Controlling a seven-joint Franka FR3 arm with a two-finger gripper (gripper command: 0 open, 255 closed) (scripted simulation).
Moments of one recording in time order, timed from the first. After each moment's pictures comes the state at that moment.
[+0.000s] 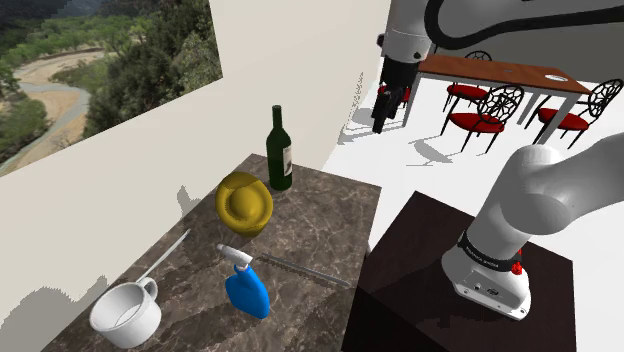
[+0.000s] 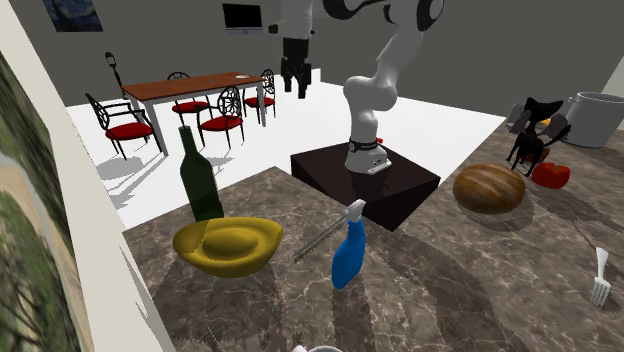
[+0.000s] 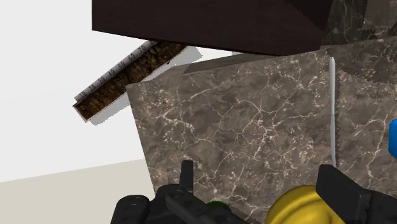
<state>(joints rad) 0.05 -0.75 0.06 -2.51 0.02 1.82 0.01</state>
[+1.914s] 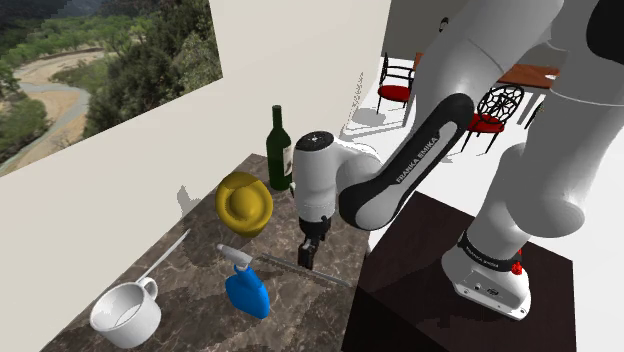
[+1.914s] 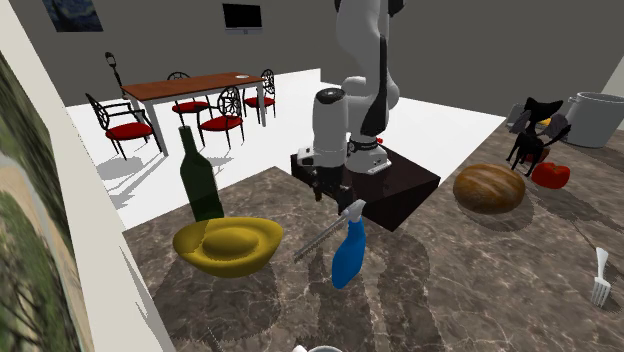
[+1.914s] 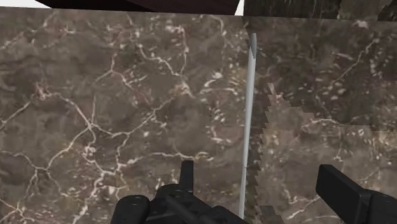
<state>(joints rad) 0.24 0.08 0.45 -2.51 -0.03 2.54 0.42</state>
